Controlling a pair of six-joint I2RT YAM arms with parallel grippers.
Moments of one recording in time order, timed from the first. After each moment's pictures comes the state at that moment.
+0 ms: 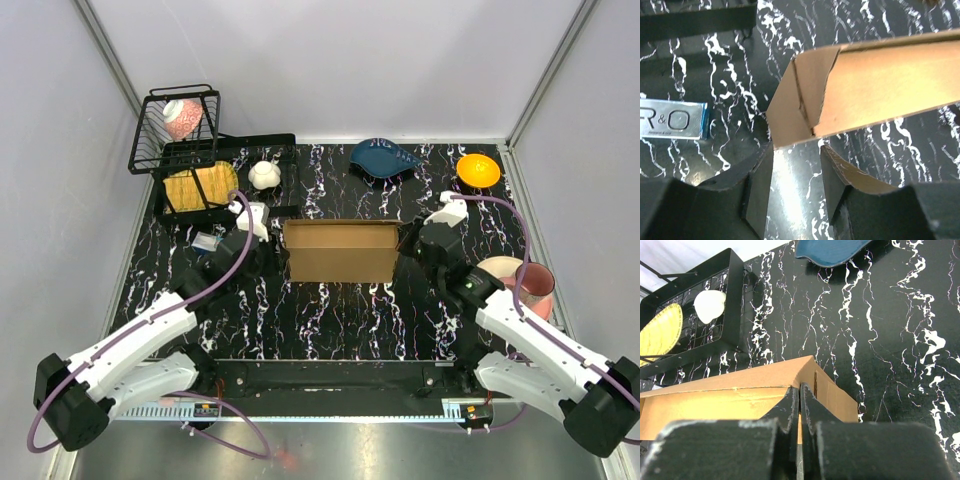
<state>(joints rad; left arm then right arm) -0.72 0.92 0.71 -0.28 -0.25 -0.48 0.66 0.95 0.70 -0.12 0.48 0.65</state>
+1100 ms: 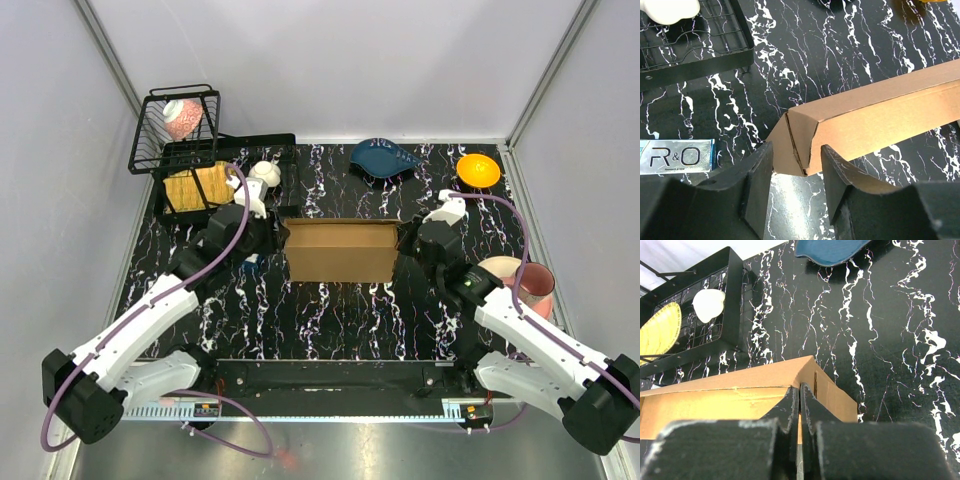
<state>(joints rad) -0.60 1.00 0.87 -0.31 -0.11 -0.38 0.66 0.97 0.71 -0.13 0.48 0.65</state>
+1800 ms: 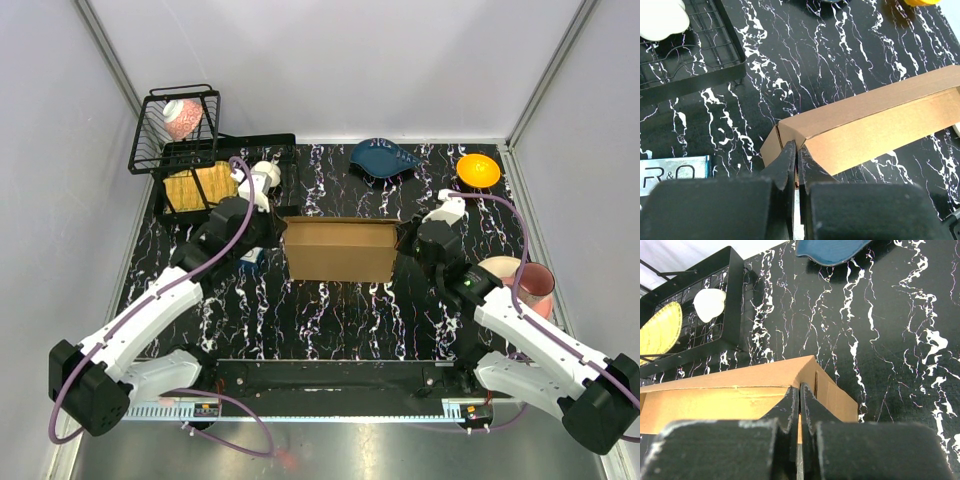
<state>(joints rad) -0.57 1.07 0.90 -0.27 -0.04 -0.35 0.66 0.97 0.72 -0.13 0.47 0.65</state>
